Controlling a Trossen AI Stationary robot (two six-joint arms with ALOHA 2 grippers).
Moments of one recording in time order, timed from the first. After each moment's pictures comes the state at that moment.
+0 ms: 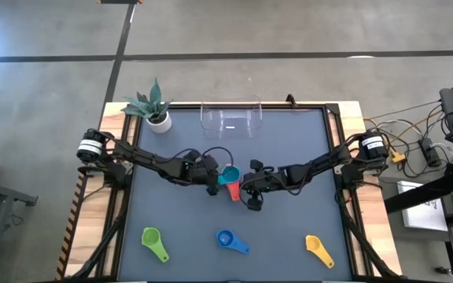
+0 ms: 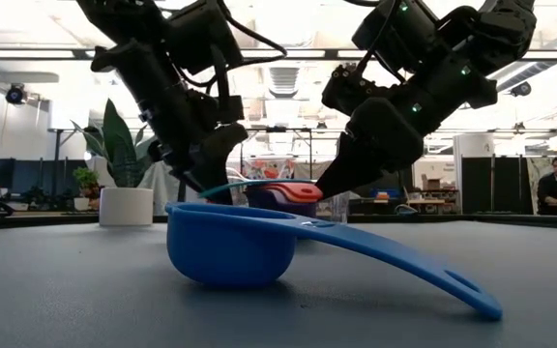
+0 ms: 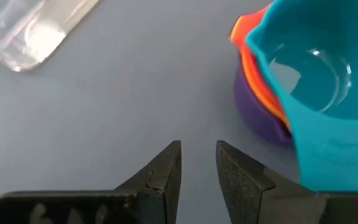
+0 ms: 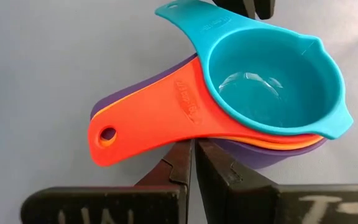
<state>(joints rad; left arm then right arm) -0.10 1.72 0.92 -0.29 -0.48 -0.61 0.14 1.74 0.77 0.32 0.18 0.12</state>
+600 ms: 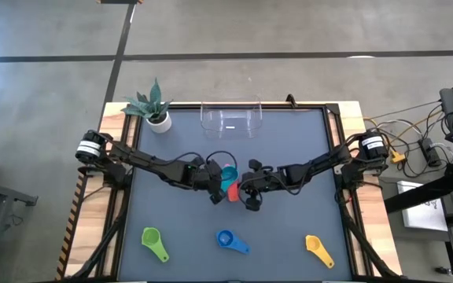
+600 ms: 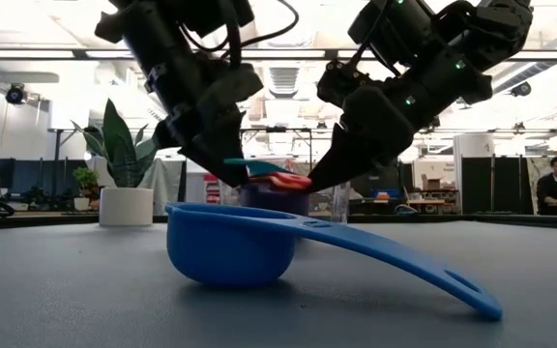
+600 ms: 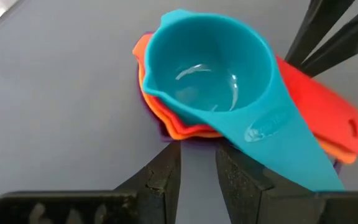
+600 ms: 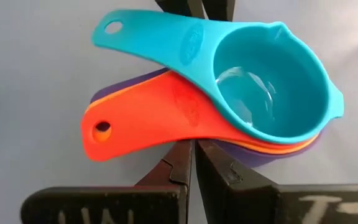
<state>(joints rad) -0.16 1.71 1.04 -0.38 -0.35 -0.70 0.14 1.74 0.79 0.32 0.17 0.13</state>
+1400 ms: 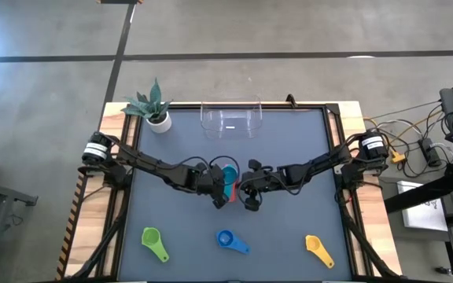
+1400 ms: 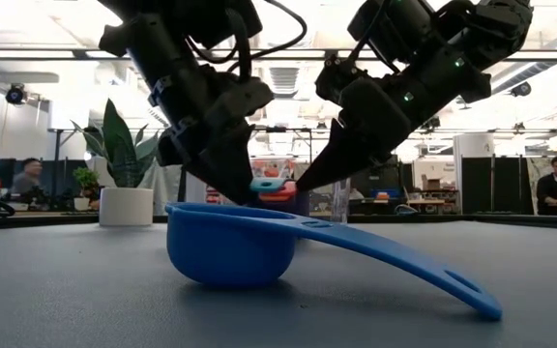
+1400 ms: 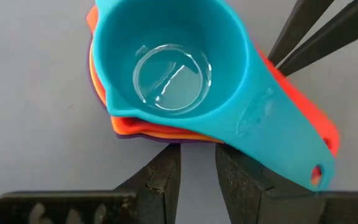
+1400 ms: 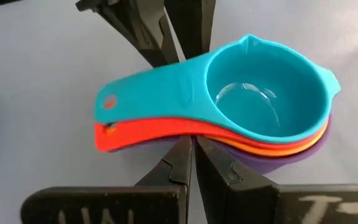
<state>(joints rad) -0.18 1.78 1.05 -0.31 -0.31 -0.75 0.14 1.74 0.80 0.33 0.17 0.16</state>
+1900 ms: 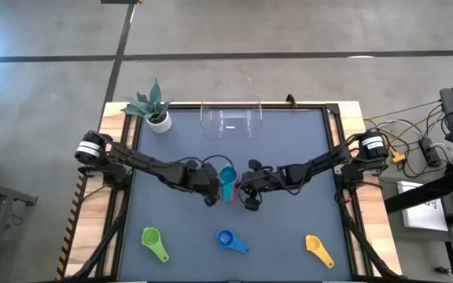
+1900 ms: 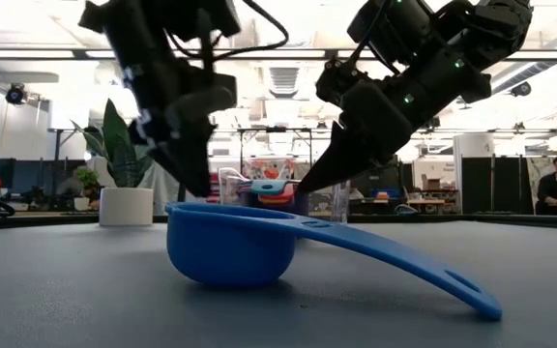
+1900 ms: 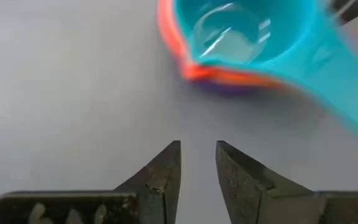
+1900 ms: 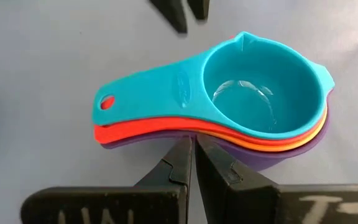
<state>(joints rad) -0.19 1.71 1.05 -0.56 -0.35 -0.78 0.14 1.74 0.80 0.31 0.18 0.16</state>
